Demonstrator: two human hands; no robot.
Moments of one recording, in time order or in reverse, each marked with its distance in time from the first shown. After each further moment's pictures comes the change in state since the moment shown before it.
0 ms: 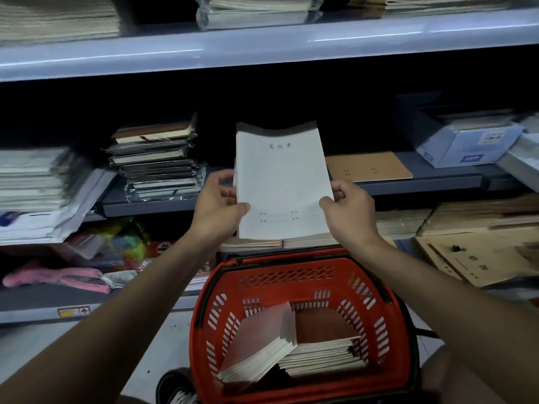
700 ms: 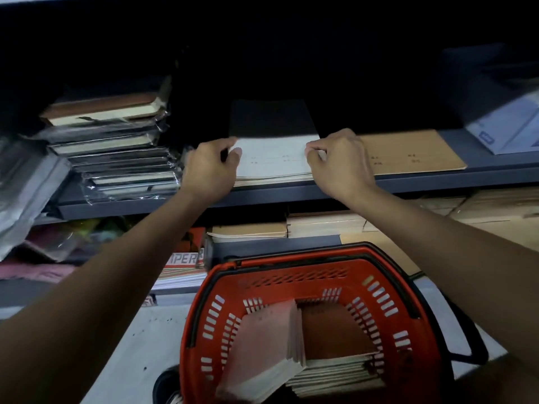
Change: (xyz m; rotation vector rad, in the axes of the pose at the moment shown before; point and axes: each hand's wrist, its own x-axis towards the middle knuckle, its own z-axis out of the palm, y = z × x) left_hand 0.140 -0.036 0.011 0.601 0.077 0.197; right_hand 0.134 0.031 0.070 -0.458 -0.069 -0.278
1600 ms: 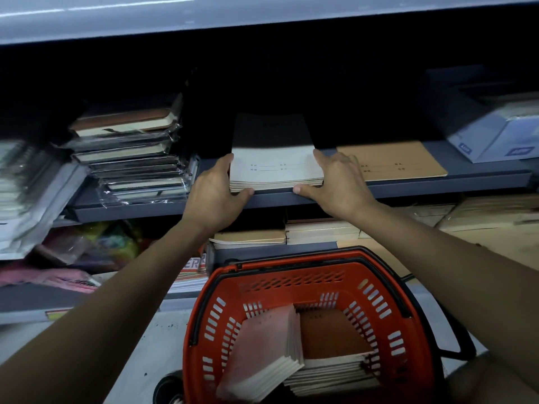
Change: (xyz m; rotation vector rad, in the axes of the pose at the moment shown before) left_hand -0.045 0.001 -0.009 0.105 -0.041 0.138; right_hand -0.028 -0.004 -0.021 -0.200 -0.196 0.009
